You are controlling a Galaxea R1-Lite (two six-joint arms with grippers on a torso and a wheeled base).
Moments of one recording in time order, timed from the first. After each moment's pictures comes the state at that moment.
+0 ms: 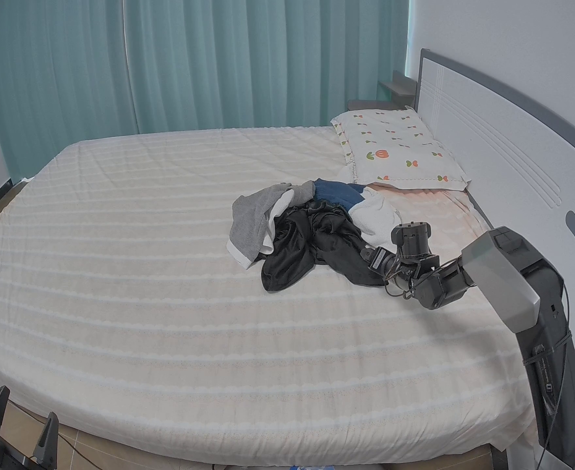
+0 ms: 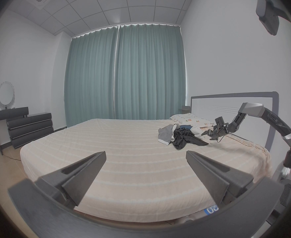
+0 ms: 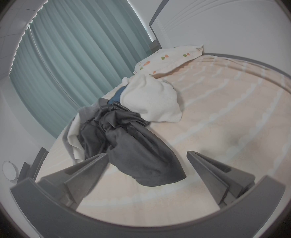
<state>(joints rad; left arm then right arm) 0.00 0.02 -0.02 0.01 -0.02 -0.01 0.30 2.64 -1.64 -0.55 -0.18 0.63</state>
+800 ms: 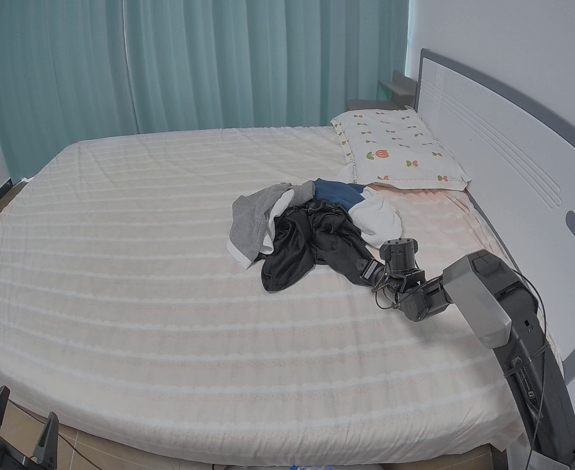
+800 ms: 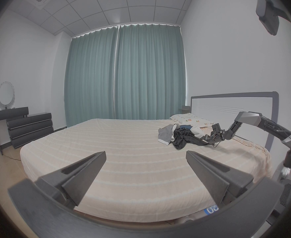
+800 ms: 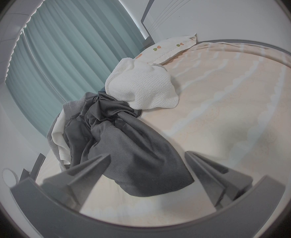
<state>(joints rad) 0.00 0.02 -0.02 0.01 -0.02 -0.01 0.31 2.83 -1.83 -0.55 -0.21 0.69</state>
